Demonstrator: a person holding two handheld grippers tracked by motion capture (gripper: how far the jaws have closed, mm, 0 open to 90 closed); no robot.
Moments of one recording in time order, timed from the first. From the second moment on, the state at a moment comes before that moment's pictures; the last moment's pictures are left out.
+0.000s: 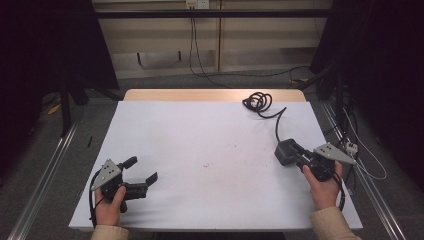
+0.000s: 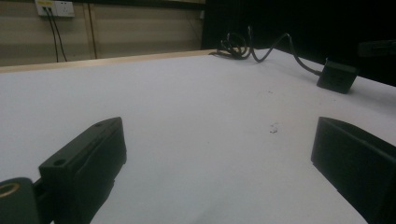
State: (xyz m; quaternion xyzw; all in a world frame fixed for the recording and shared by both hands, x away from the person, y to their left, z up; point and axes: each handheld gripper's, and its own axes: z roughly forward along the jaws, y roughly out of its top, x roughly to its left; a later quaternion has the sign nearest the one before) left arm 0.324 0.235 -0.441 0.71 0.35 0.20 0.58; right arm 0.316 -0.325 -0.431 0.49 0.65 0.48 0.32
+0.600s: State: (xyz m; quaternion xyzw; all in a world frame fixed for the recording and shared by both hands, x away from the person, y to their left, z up) left arm 0.324 0.235 -0.441 0.71 0.35 0.20 0.58; right arm 0.323 -0.329 -0.433 0.50 0.65 0.47 0.32
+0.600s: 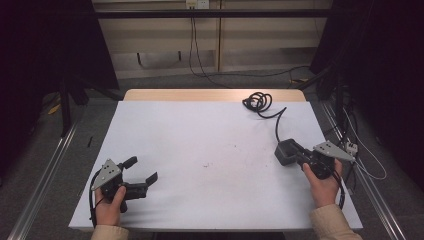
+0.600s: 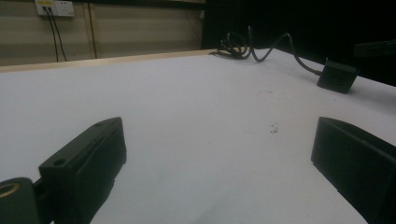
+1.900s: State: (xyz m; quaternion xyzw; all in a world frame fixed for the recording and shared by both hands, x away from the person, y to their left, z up) left arm 0.325 0.235 -0.441 0.71 0.35 0.20 0.58; right arm 0.329 -0.334 -0.435 0.50 0.65 0.47 0.32
